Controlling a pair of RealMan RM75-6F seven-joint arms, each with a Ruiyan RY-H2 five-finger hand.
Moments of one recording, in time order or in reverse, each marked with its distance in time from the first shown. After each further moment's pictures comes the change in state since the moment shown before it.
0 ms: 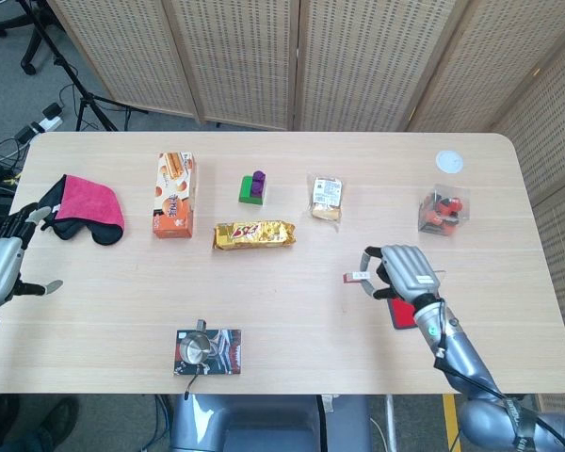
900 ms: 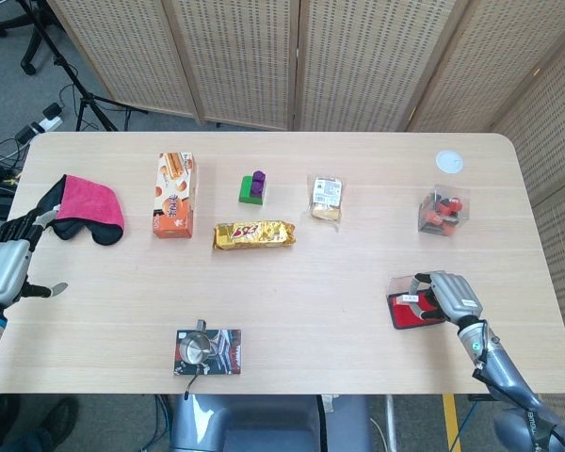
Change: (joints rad) left arm -0.016 -0.020 0.007 -0.015 -0.046 0.000 0.061; right arm -0.146 -0.139 -0.162 0.513 -0.338 -0.103 0.447
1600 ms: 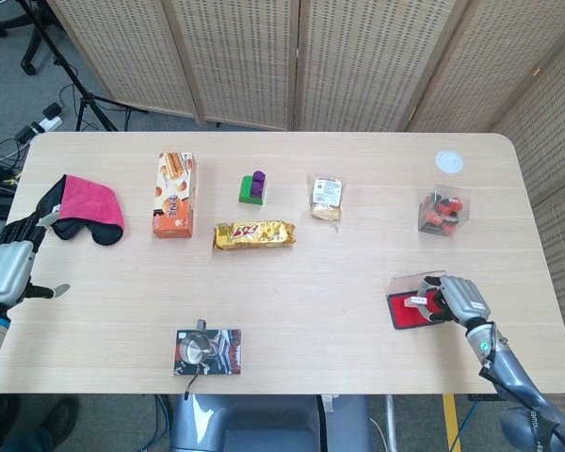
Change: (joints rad) left arm -0.007 -0.011 0.006 -0.005 -0.011 0.002 0.023; right arm -0.018 -0.037 -0.011 0.124 -0.051 -0.037 0.132
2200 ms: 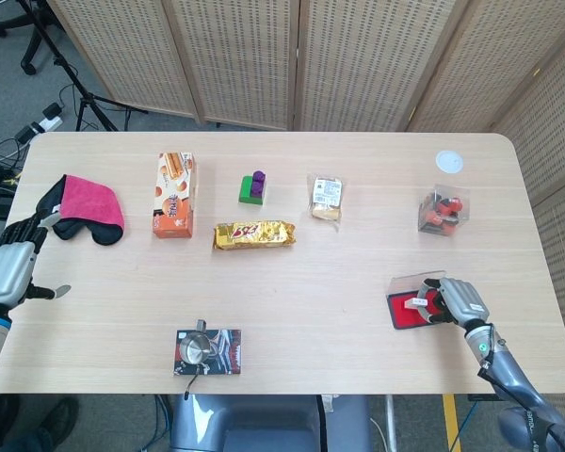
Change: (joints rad) left arm -0.001 -0.004 0.004 -0.001 0.001 0.003 0.006; right arm -0.007 -0.041 -0.013 0.067 -0.021 -0.018 0.022
